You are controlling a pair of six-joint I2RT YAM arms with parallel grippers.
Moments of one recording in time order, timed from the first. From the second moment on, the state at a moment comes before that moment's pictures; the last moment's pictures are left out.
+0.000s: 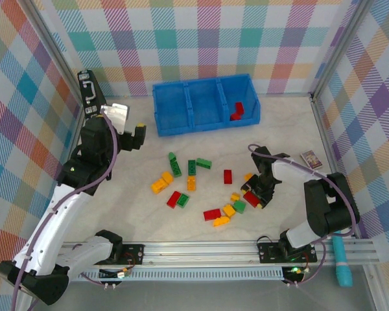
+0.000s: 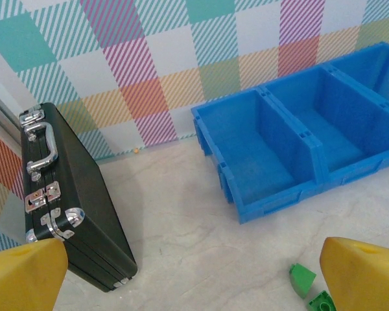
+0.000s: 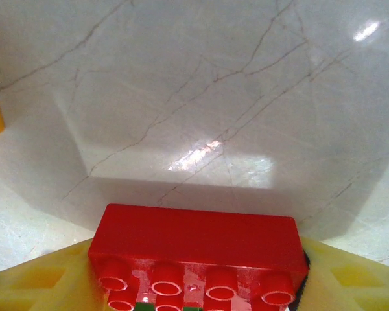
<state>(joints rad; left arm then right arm) -0.38 0.97 1.18 -0.55 -0.30 0.10 0.33 1.51 0.79 -0.85 -0.21 1.06</state>
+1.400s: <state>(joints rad) -0.34 0.93 1.17 -0.54 -0.32 0.14 0.17 2.44 2.41 -0.92 -0.10 0.53</state>
